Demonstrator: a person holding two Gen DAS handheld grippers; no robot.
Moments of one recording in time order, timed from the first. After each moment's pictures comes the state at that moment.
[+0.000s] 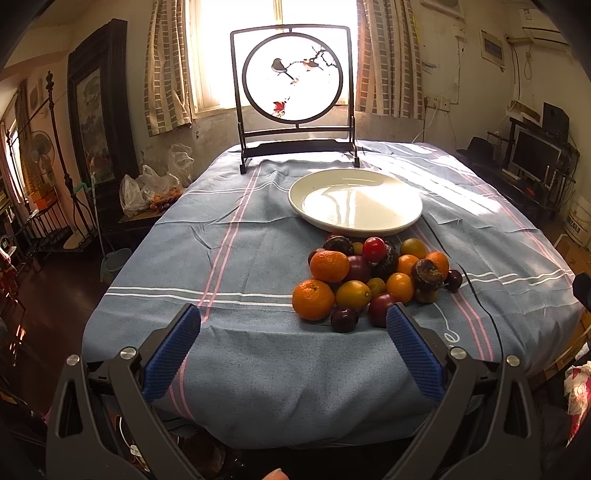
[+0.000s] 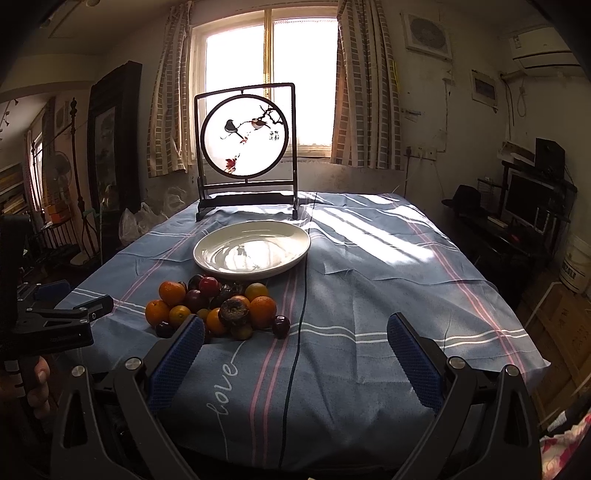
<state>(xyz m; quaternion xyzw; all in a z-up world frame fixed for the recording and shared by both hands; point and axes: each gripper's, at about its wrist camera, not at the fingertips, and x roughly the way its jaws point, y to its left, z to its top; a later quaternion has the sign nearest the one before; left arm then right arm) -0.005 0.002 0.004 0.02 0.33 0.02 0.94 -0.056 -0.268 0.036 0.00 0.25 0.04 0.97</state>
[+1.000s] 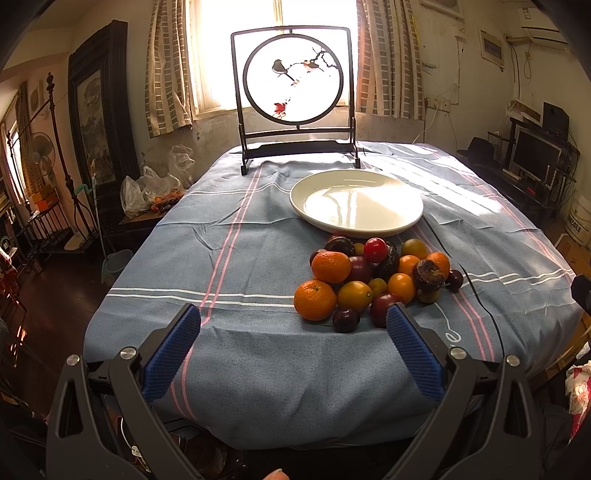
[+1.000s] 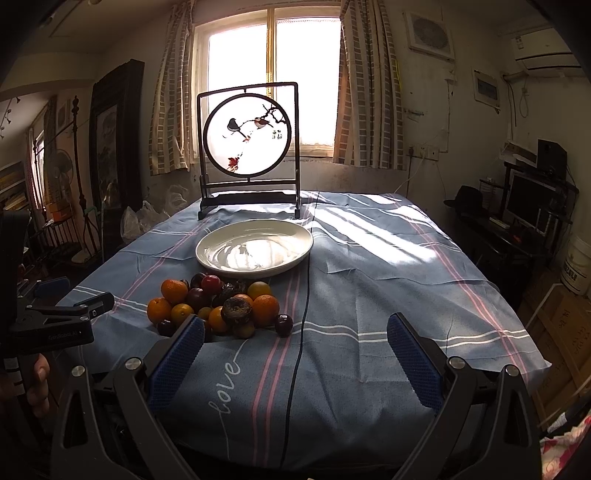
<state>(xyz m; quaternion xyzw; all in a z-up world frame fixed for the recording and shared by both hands) -0.006 0.003 0.005 0.03 0.32 0.02 0.95 -0.056 -0.264 0.033 -0.01 0.25 0.04 0.97</state>
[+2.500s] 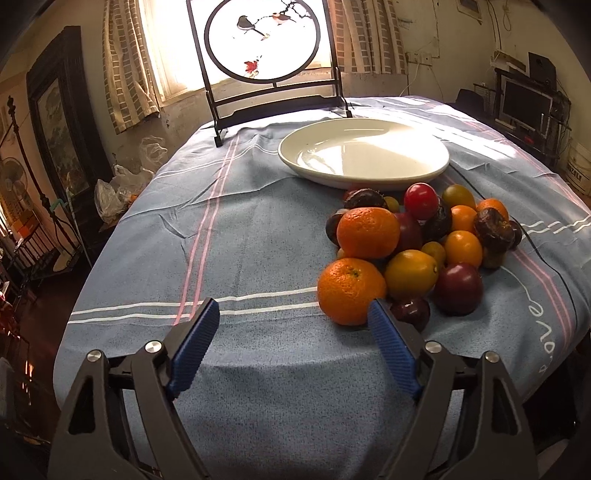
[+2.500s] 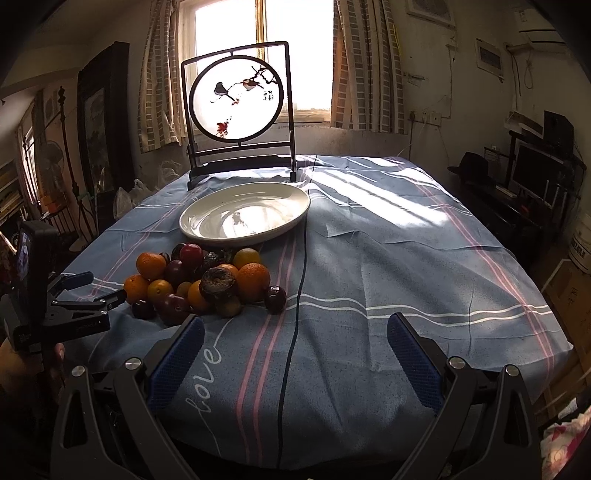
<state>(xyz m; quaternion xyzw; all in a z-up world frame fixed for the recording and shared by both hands) 0.076 0.021 -0.069 0.09 0.37 -0.03 0.92 -0.013 -0.268 -0.009 0.01 0.31 0.04 0.95</state>
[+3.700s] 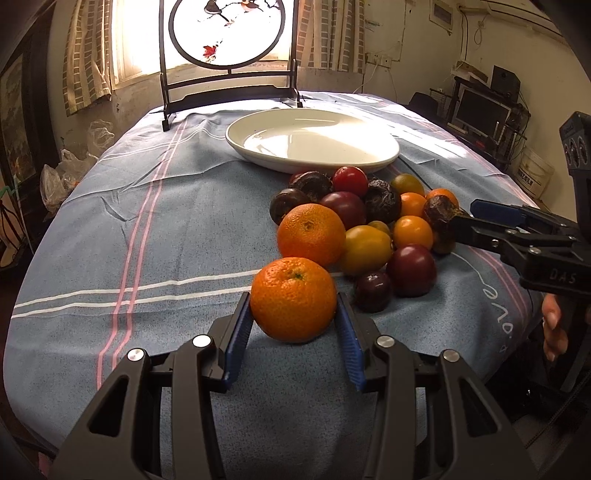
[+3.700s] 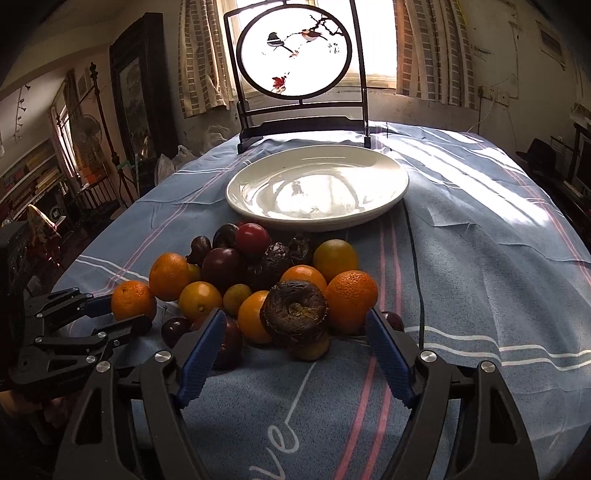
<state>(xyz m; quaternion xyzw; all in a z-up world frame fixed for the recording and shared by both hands) 0.072 0.028 -0.081 0.04 0.39 -0.14 0.91 0.080 -0.194 -0.049 0.01 0.37 0.15 0.92</state>
